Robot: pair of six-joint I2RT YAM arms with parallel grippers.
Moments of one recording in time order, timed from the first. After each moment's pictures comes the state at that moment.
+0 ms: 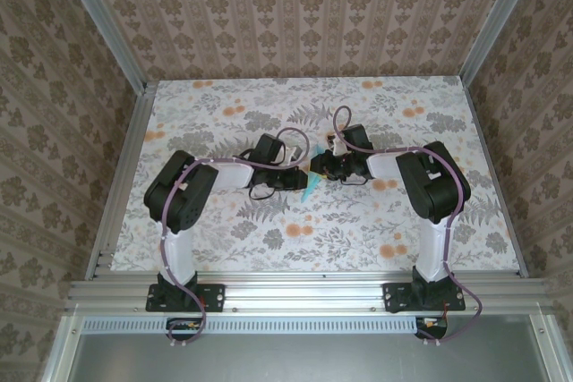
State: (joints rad) left arm -0.64 1.95 1.04 0.00 0.59 -0.50; right arm 0.33 1.99 1.01 0.12 -0.64 0.70
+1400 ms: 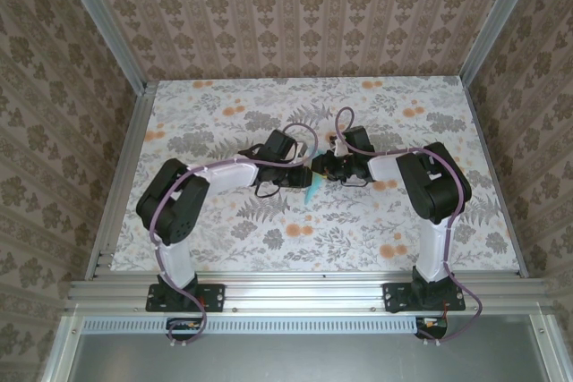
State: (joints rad) left arm -0.73 1.85 1.11 -0.20 0.34 -0.50; right arm 0.33 1.98 0.98 0.18 -0.63 0.74
